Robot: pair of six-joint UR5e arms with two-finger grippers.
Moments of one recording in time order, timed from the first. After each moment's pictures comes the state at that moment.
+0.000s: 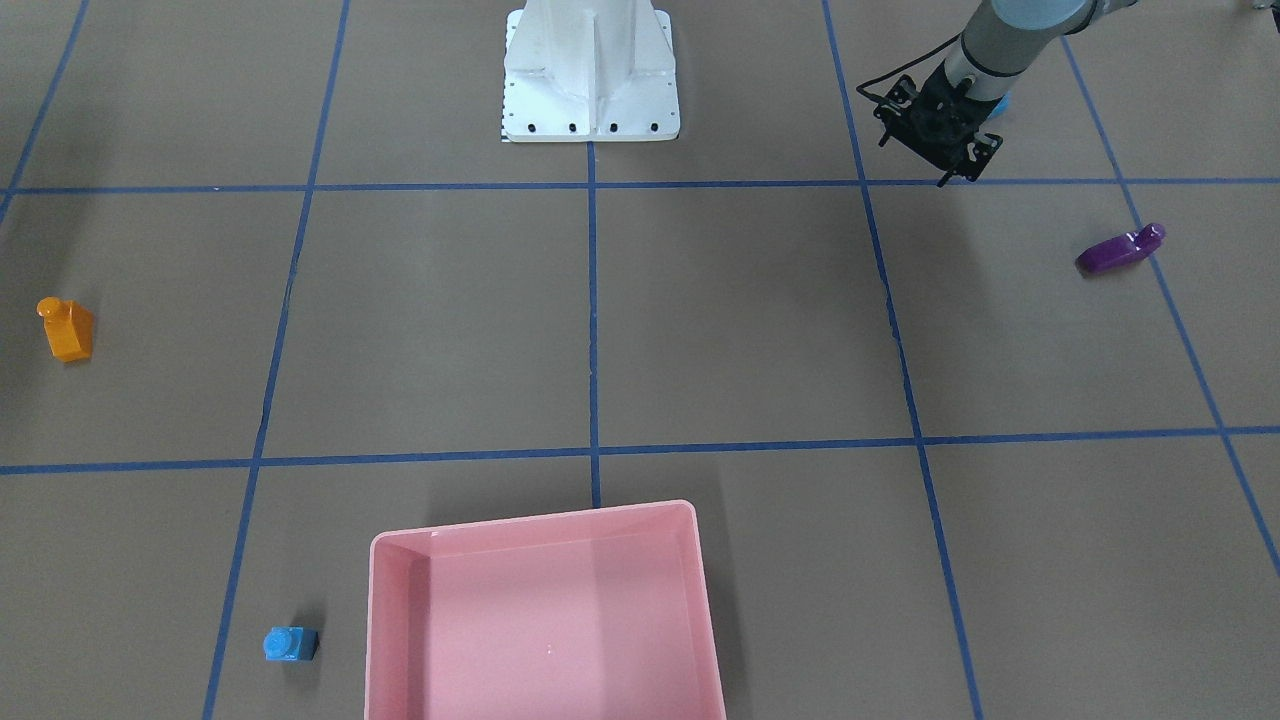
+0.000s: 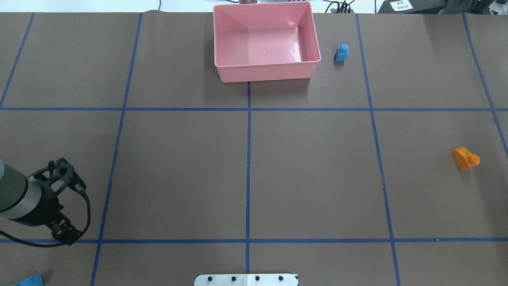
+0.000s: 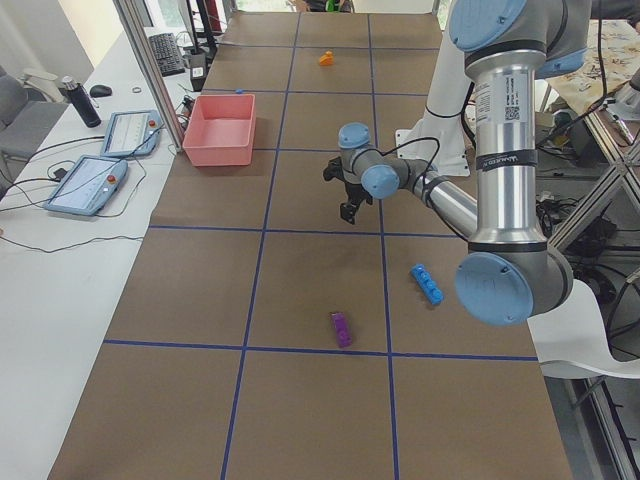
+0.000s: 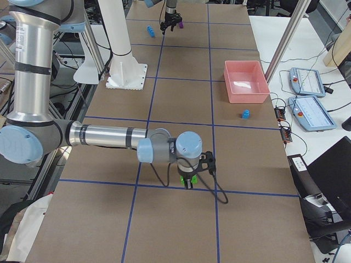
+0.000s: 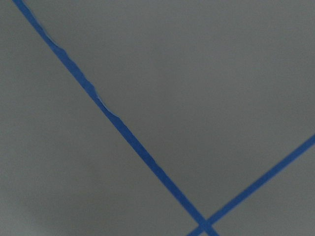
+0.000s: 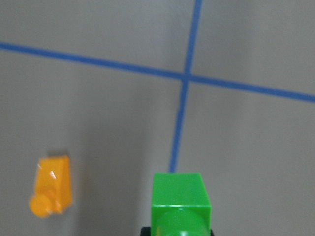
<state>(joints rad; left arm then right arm) -0.51 -1.36 -2.20 -1.76 -2.05 -0.35 1.48 -1.62 1.67 -1.48 2.37 0.04</state>
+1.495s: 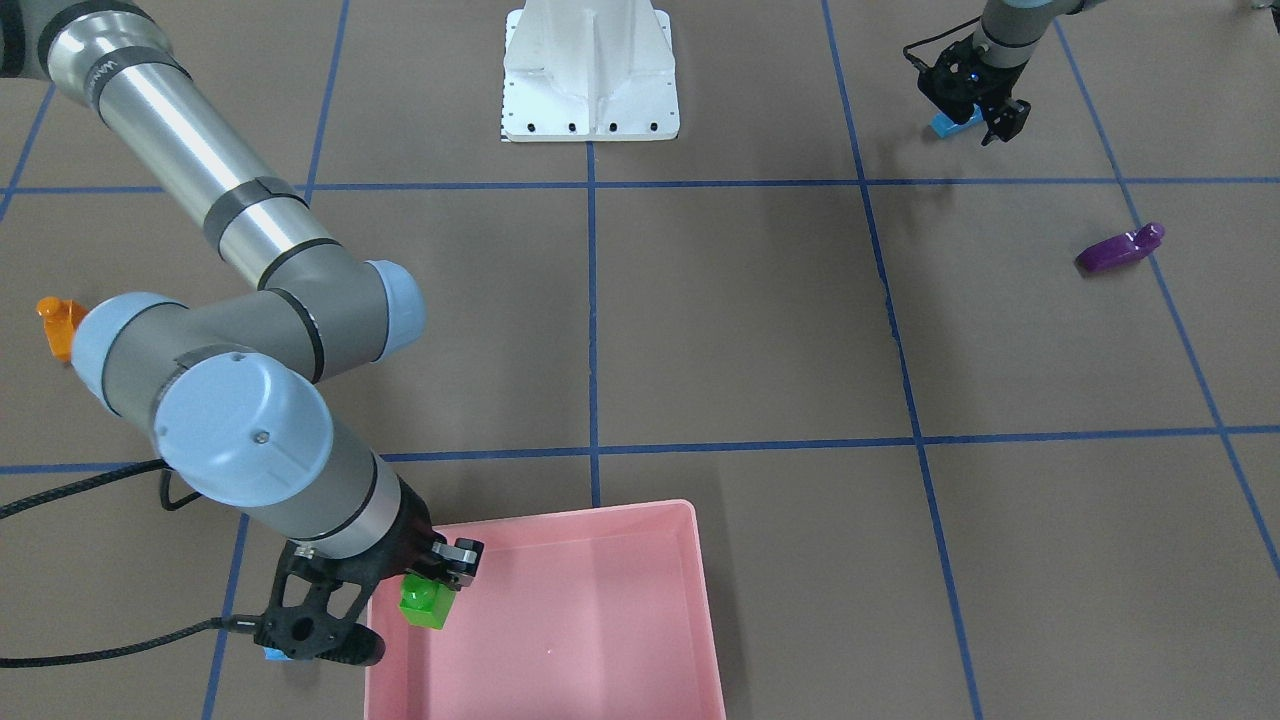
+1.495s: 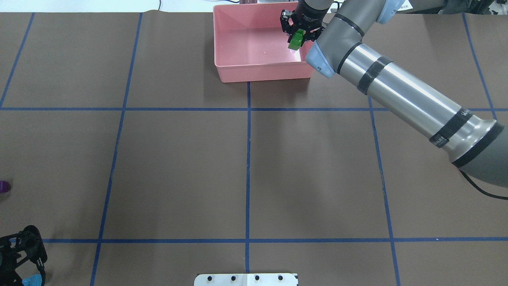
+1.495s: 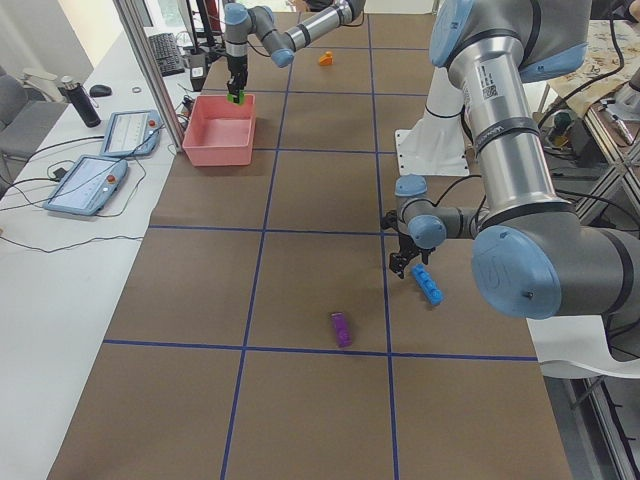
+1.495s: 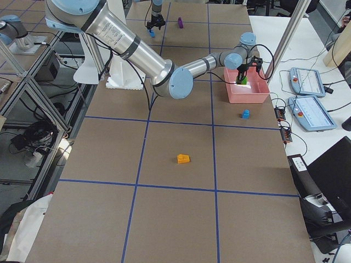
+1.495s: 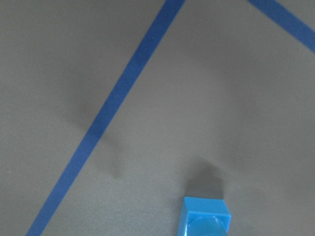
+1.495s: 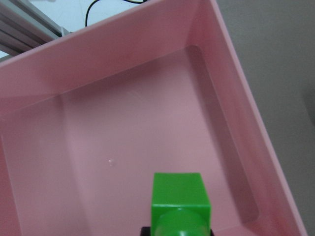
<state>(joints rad) -0.19 -1.06 -2.13 -2.07 -1.84 -0.38 0.93 -0.52 0.88 -1.17 2.13 1.20</state>
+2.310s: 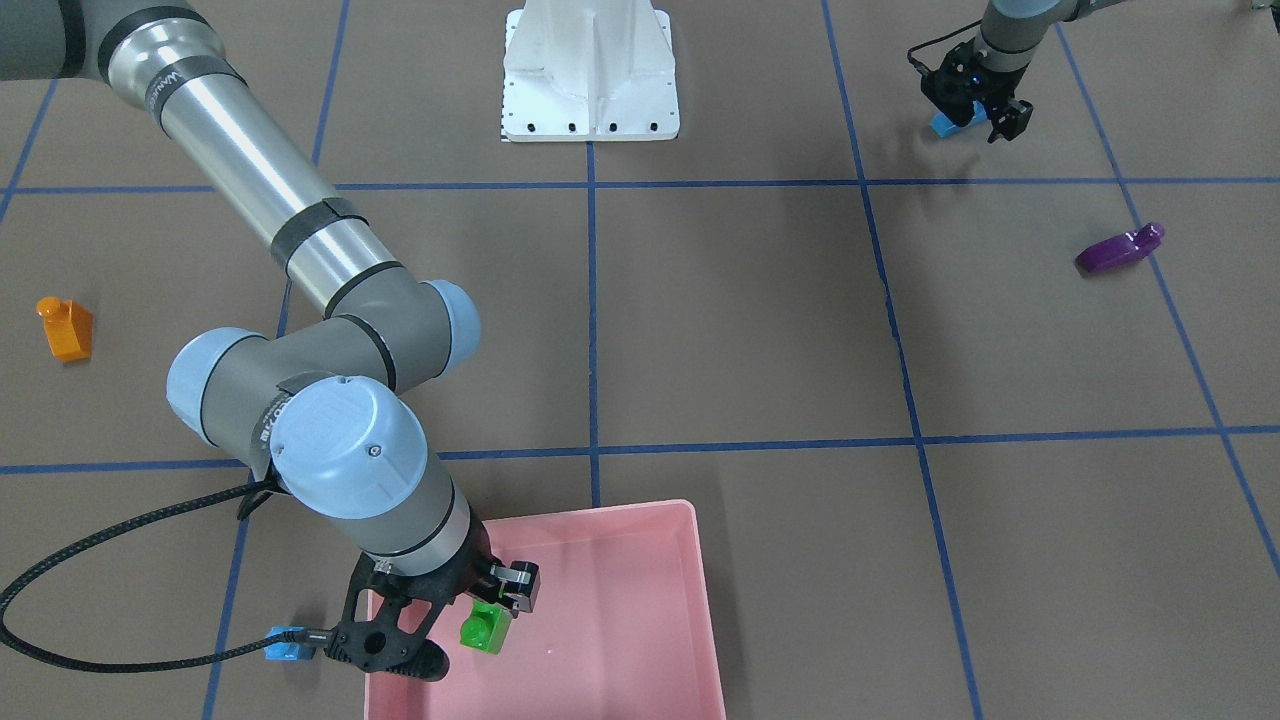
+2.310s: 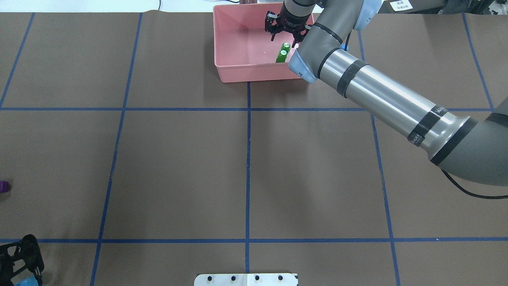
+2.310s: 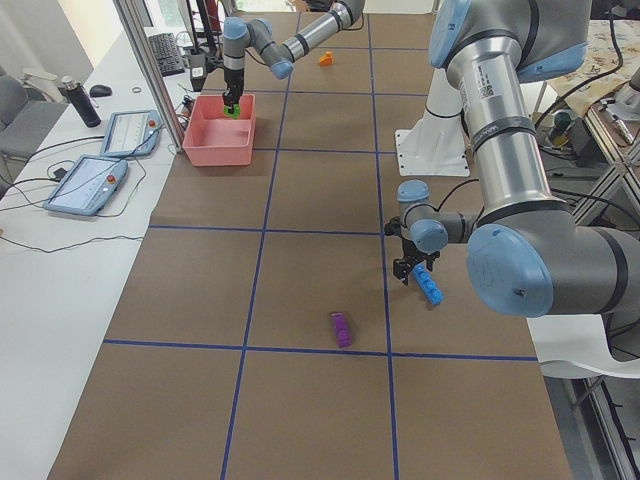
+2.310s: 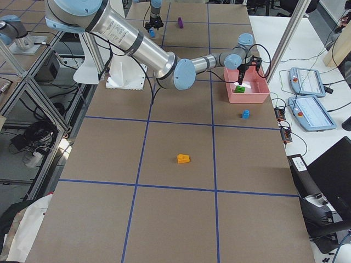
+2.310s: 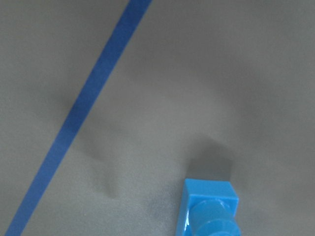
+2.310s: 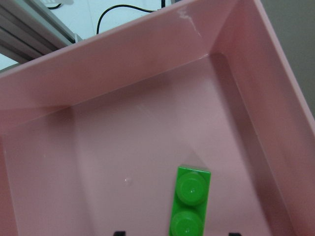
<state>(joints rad) -0.13 -1.05 -2.09 -2.07 -1.84 -0.39 0.90 -0.46 0.75 -1.07 2.05 1.23</state>
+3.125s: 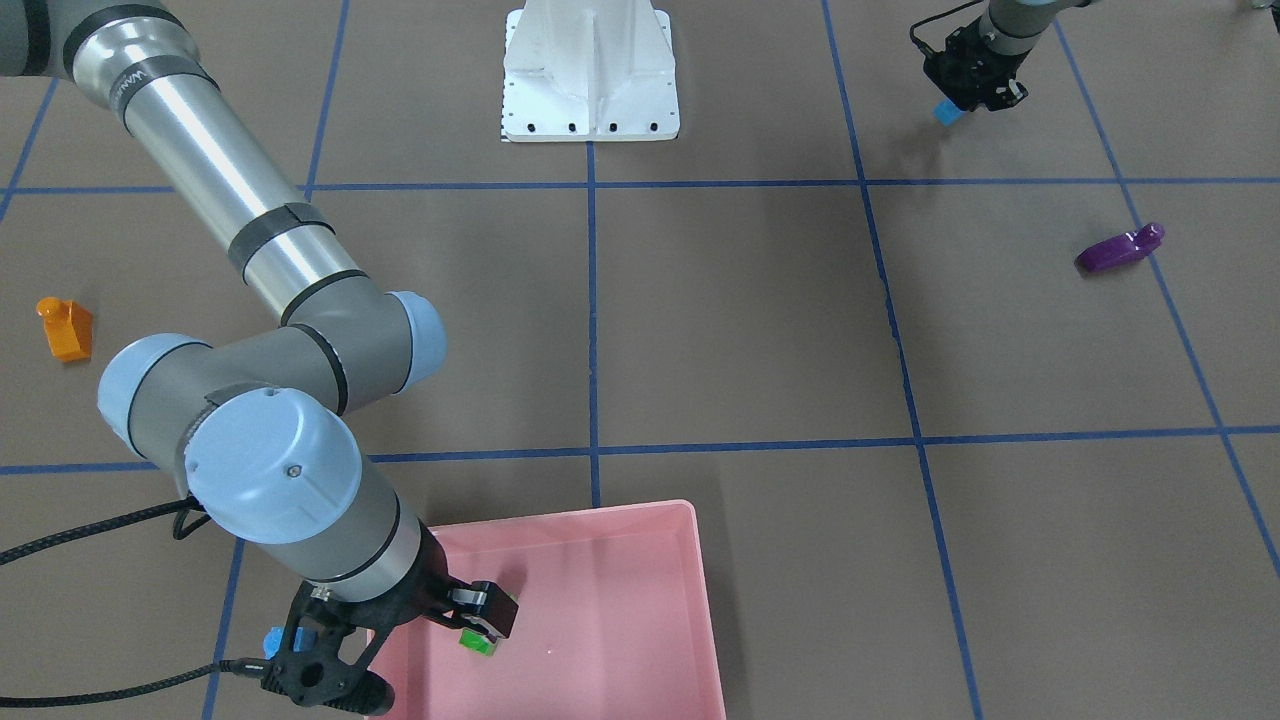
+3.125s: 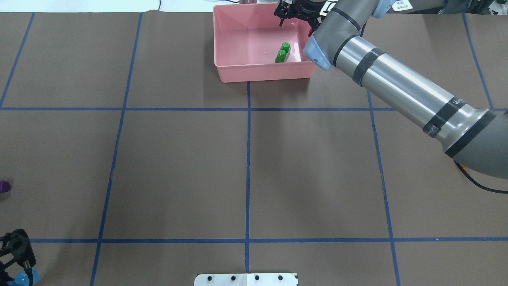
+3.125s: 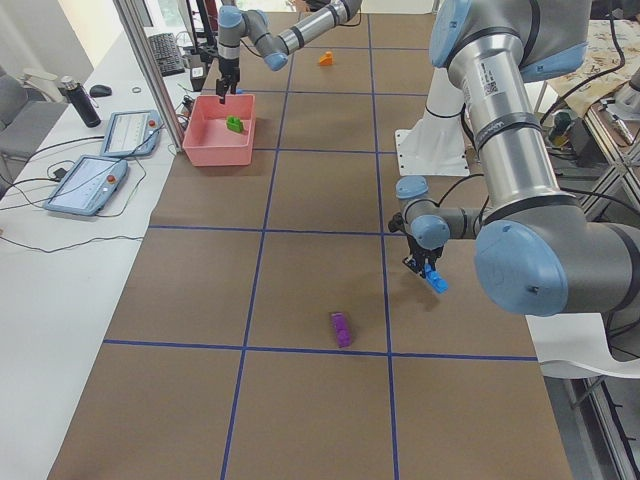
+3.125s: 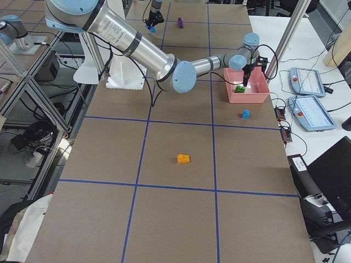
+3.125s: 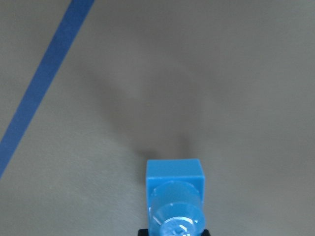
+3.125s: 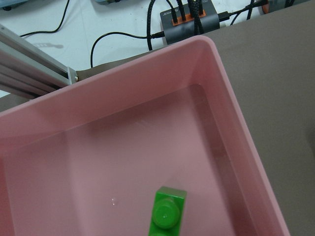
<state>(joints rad) -0.27 -1.03 -2.20 -2.06 -2.01 -0.39 0.96 -0.53 0.83 -1.07 2.11 1.19</state>
